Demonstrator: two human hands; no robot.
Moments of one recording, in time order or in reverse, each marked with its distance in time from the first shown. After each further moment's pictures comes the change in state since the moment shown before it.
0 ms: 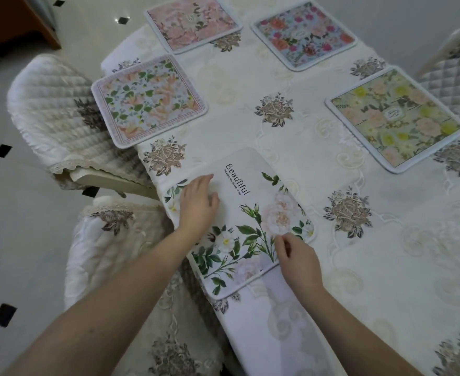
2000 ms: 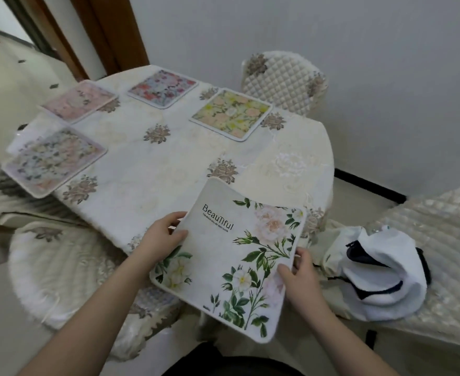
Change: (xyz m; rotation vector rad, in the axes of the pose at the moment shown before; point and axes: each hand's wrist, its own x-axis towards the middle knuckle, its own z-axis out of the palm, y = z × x) left_hand -0.228 0.142 -0.043 -0.223 -0.469 0.129; right_hand -0.310 0.114 -0.108 0.747 0.319 0.376
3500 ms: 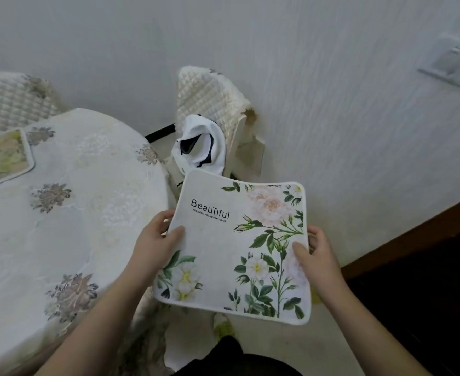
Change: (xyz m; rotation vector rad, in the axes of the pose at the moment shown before) left_hand -0.152 -0.029 0.006 0.066 -0.886 0.560; right_hand -0.389 0.098 0.178 0.445 1.189 0.262
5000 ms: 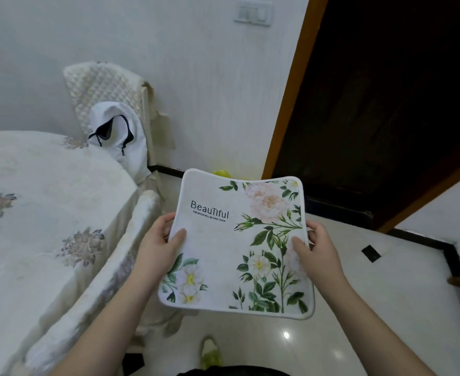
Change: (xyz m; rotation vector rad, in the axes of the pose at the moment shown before) left_hand -0.243 -0.131 -0.127 0.052 -0.510 0.327; right_hand -0.471 0.105 0.088 0.067 0.639 0.053
